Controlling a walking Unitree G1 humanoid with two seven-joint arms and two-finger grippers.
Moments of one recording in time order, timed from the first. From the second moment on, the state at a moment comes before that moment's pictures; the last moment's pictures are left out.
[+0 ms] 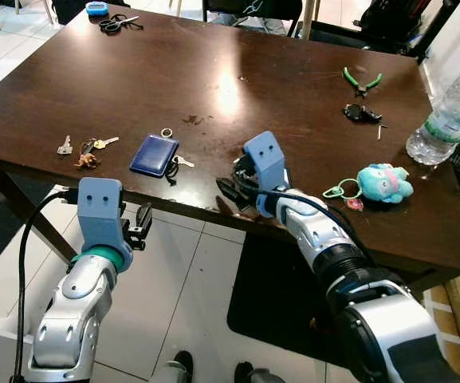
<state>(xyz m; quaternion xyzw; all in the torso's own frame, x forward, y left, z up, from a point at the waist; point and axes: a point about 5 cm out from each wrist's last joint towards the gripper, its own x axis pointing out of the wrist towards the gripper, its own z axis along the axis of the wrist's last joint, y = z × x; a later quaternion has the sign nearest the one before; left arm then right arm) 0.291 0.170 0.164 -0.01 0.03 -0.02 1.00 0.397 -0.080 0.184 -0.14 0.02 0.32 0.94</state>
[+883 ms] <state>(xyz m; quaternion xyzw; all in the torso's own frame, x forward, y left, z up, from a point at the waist) 0.287 0.122 0.164 -0.10 0.06 -0.26 0.96 0.400 -0.105 0.177 -0.16 0.03 0.28 0.95</state>
